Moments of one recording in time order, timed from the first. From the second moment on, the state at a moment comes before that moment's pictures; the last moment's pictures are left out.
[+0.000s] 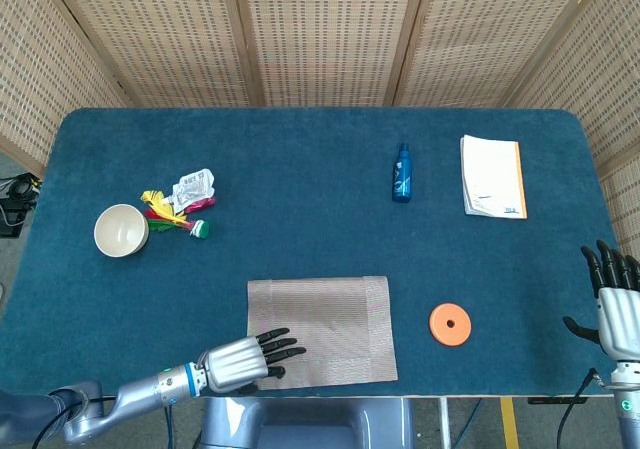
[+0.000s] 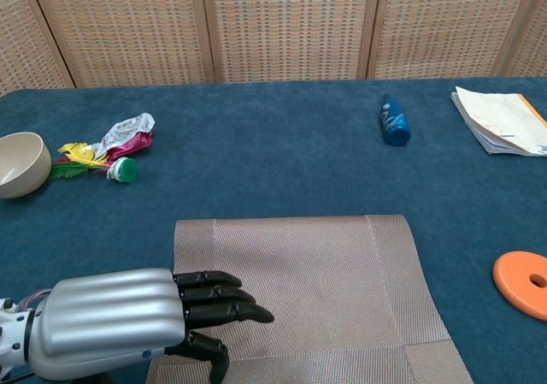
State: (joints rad) left arm -0.70 -1.62 0.26 -1.30 2.01 1.08 -0.04; right arm 0.09 -1.14 0.12 -1.53 -1.36 1.43 -0.07
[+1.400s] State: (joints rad) left arm -0.72 -1.63 0.10 -1.38 1.81 1.05 0.03; right arm 0.09 -1.13 0.12 -1.53 -1.36 1.43 -0.06
